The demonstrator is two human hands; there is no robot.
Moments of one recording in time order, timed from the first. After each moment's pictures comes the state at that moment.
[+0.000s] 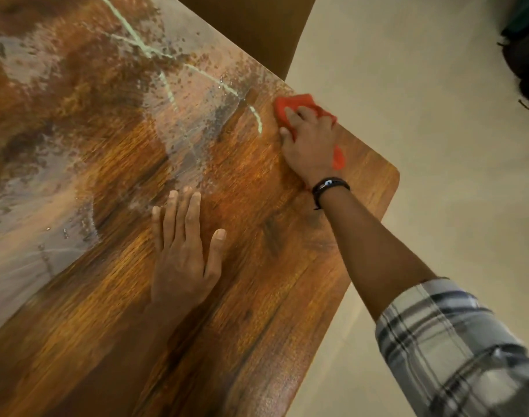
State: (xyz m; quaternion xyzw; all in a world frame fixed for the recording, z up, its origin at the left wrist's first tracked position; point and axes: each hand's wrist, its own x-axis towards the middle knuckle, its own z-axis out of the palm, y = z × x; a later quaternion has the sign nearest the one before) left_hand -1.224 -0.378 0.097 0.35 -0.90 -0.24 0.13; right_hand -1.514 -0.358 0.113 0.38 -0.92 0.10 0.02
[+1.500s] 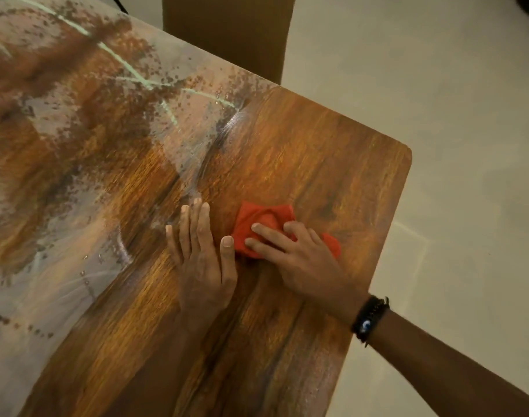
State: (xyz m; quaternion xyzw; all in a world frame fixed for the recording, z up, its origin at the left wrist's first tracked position) left_hand -1.225 -0.377 0.096 0.36 -0.89 -0.24 0.17; right_hand -1.360 -0.235 0.108 0.61 -0.79 0.08 -0.04
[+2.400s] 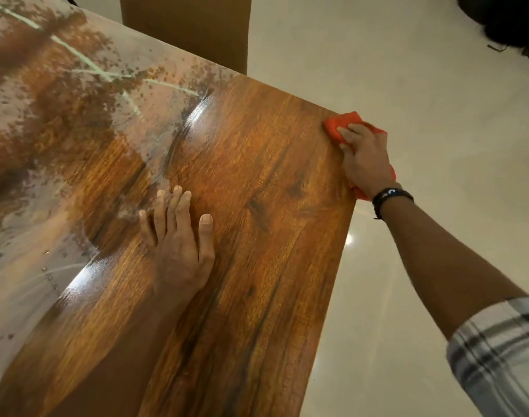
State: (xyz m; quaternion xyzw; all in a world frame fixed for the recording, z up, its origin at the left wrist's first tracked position) left_hand -1.224 -0.378 0.091 0.33 -0.90 -0.24 0.15; right_hand -1.530 -0.188 0.111 0.25 -0.95 0.18 -0.02
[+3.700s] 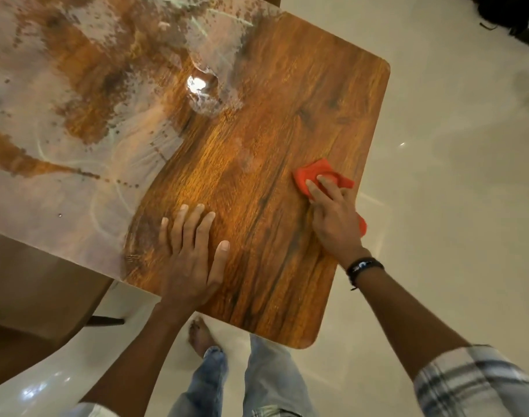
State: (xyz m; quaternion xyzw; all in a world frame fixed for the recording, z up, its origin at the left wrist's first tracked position) left_hand -0.955 -0.350 0.099 0.22 -0.94 -0.23 0.13; right_hand -1.160 -0.155 0.114 0.31 -0.94 0.15 -0.01
